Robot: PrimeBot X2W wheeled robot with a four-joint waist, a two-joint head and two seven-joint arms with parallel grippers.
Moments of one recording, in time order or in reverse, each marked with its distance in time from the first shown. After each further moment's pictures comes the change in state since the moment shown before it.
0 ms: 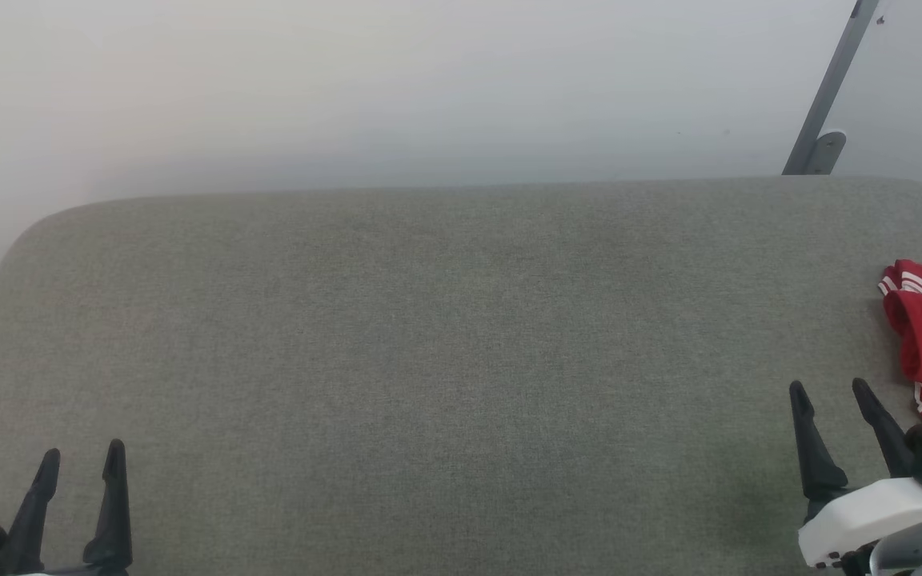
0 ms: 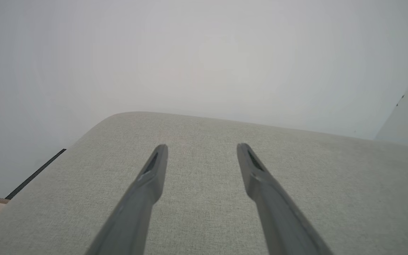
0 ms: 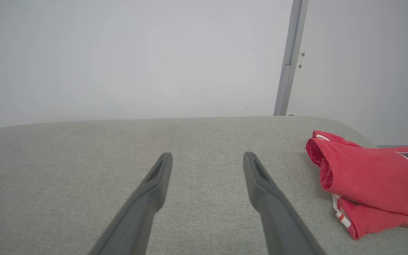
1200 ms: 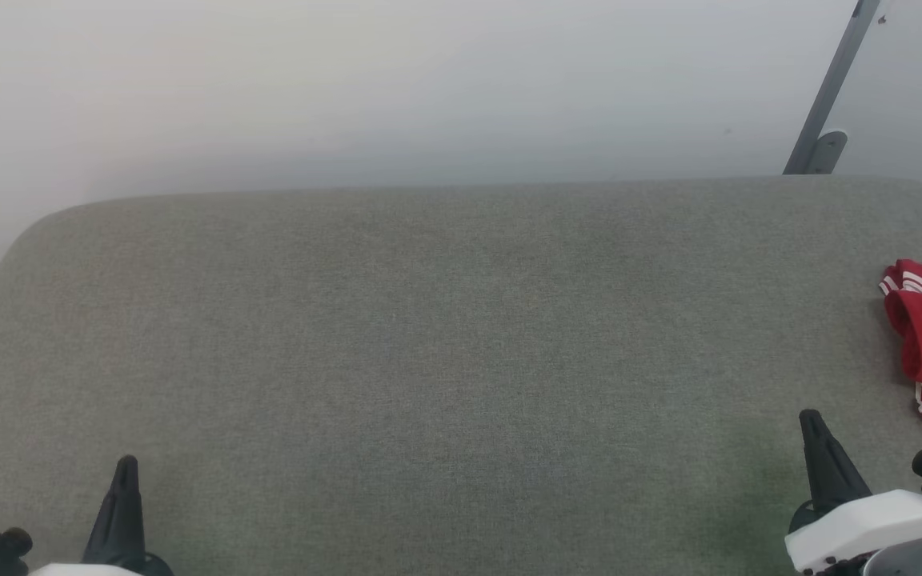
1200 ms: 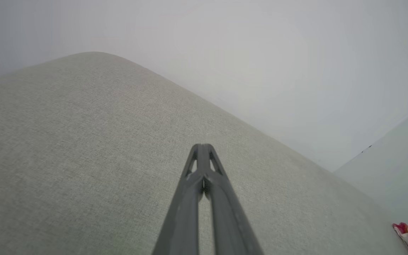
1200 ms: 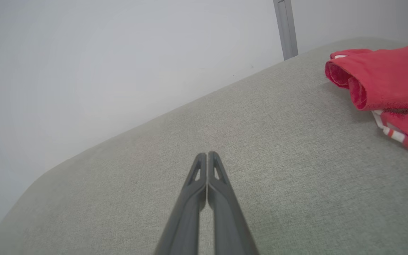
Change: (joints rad) left arm -0.034 -0.109 -0.006 0.063 -0.266 0.000 0.094; right arm 0.024 0.058 -0.009 0.038 0.320 0.000 0.074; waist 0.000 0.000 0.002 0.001
